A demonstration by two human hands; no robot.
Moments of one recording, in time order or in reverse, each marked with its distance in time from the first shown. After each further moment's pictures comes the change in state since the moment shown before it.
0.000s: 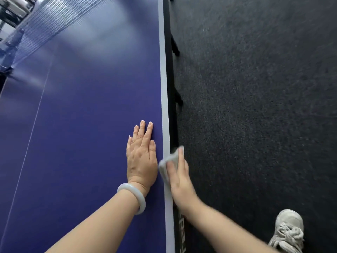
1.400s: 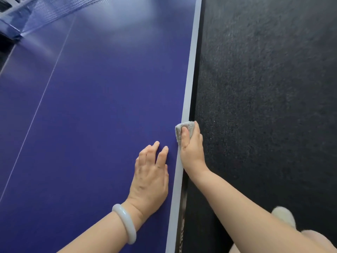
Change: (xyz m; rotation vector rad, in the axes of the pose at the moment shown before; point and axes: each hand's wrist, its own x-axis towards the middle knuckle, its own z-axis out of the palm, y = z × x) left_hand 0.026 0.010 -0.019 0.286 -0.148 0.052; right_hand 0.147 -0.073 -0.019 -0.177 0.116 -0.045
